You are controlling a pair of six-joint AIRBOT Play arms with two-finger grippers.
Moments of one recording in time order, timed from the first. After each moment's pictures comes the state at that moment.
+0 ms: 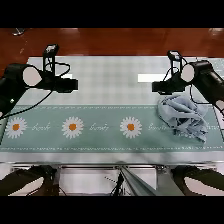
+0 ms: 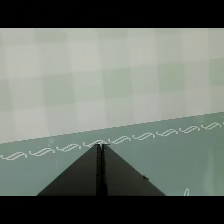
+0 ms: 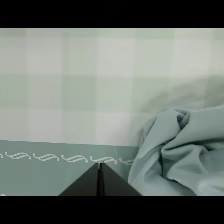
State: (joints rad) left arm -0.28 -1.20 1.11 1.44 -0.97 -1.72; right arm 0.22 -1.33 1.18 -1.57 1.06 1.81
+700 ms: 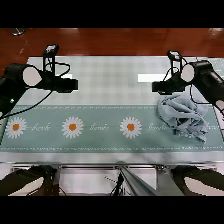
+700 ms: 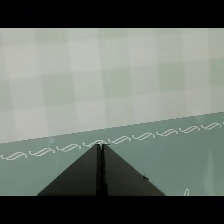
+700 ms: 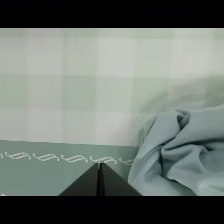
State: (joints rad) left arm -0.28 -1.20 1.11 1.44 -0.97 -1.72; right arm 0.22 -1.33 1.18 -1.57 1.06 1.81
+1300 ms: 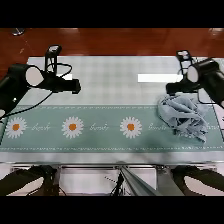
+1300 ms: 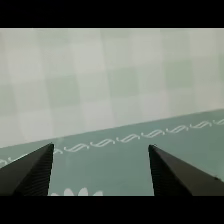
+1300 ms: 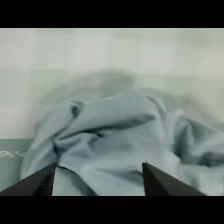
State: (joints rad) left arm -0.28 -1.22 1.11 1.46 -0.99 -1.66; right arm 0.15 -1.29 1.17 -1.89 1.18 1.80
